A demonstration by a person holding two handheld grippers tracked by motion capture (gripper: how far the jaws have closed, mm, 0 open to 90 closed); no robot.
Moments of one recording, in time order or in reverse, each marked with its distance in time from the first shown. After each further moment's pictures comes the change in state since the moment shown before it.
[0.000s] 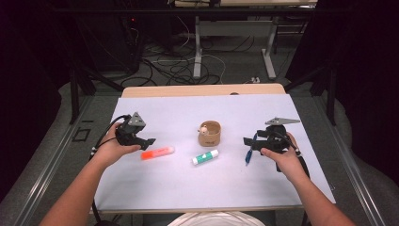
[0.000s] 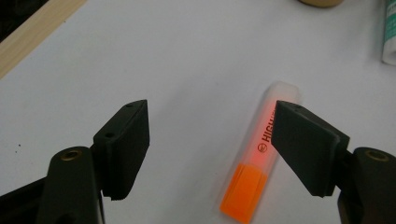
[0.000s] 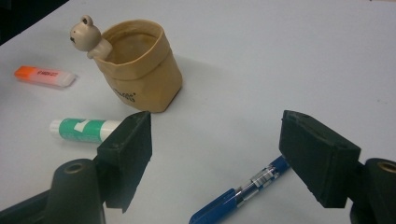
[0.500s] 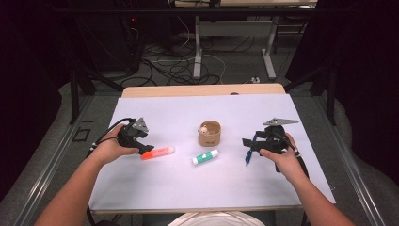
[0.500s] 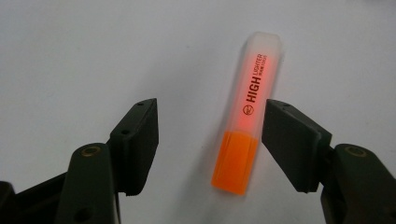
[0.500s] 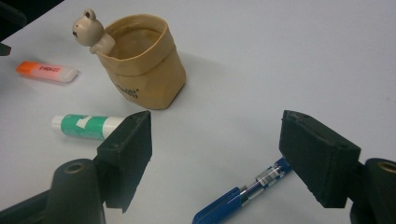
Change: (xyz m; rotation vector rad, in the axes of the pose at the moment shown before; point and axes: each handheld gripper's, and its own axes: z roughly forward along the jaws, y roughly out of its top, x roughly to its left) left arm 0.006 -0.006 0.014 0.133 -0.144 0.143; right arm 0.002 -0.001 0.003 0.010 0.011 -0.007
